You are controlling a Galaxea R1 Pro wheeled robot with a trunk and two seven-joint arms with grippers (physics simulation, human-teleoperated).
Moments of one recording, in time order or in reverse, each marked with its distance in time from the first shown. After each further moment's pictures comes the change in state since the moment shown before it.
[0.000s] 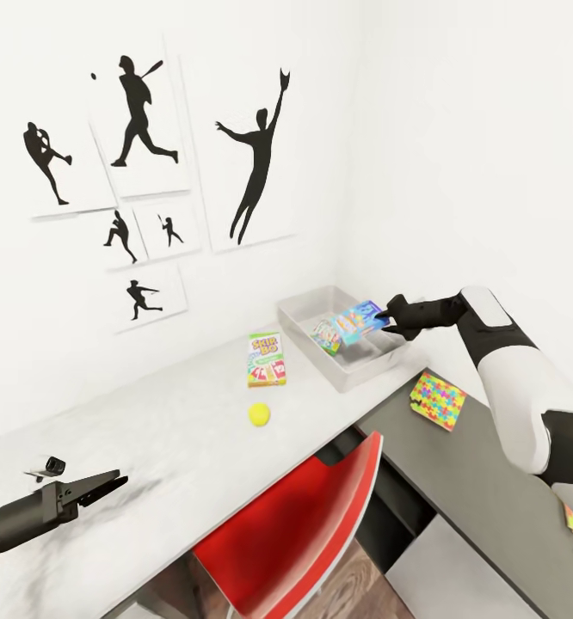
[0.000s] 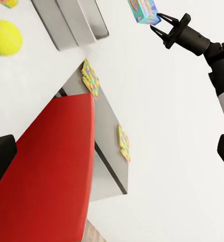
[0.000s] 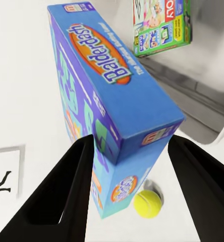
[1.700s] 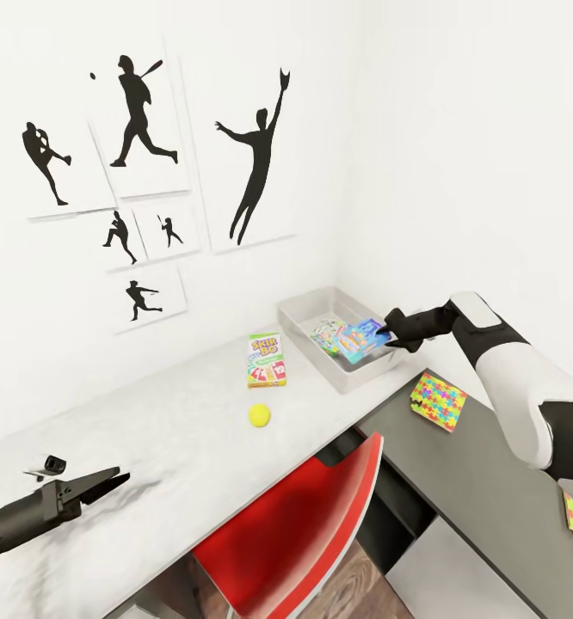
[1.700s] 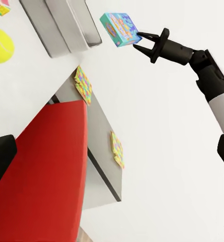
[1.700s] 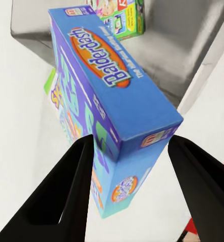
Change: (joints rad) left arm -0.003 -0.025 0.019 -0.005 0.005 0.006 -0.011; right arm -0.034 -0.011 0.116 0.127 0.019 -0.020 -0.013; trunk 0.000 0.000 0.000
